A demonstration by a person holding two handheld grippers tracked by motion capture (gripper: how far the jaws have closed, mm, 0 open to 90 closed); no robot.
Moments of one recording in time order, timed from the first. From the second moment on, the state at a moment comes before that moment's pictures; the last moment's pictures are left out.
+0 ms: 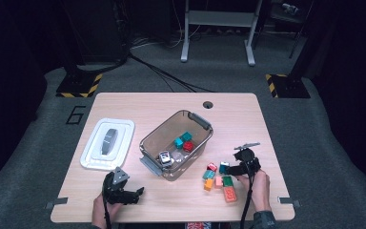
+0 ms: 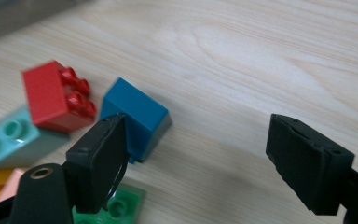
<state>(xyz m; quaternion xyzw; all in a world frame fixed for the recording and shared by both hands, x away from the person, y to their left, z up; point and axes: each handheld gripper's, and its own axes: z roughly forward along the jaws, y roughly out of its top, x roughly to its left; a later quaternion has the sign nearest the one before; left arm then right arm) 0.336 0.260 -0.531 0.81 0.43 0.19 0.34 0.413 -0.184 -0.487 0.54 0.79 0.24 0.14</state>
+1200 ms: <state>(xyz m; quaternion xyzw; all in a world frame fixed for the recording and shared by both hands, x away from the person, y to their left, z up) 0.336 0.260 -0.531 0.81 0.43 0.19 0.34 0.414 -0.170 -0.487 0.56 0.78 0.25 0.15</state>
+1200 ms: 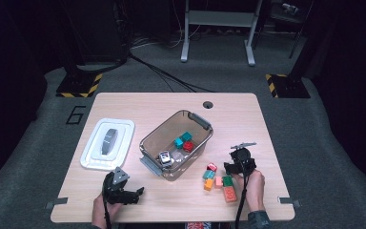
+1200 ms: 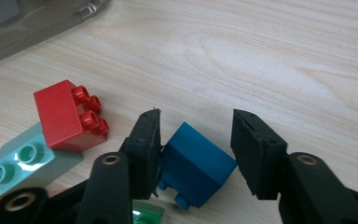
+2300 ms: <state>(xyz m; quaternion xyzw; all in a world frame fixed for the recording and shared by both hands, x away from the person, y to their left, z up) 0.336 0.260 -0.531 0.81 0.43 0.19 0.34 0.405 -0.188 -0.486 0.61 0.75 0.24 0.14</state>
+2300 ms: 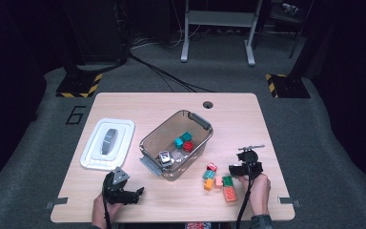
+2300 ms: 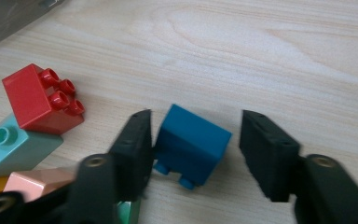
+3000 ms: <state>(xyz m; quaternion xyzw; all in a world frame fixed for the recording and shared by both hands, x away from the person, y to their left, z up) 0.336 0.260 -0.531 0.81 0.43 0.19 0.34 0.418 -0.184 -0.488 0.58 0.77 0.22 0.15</state>
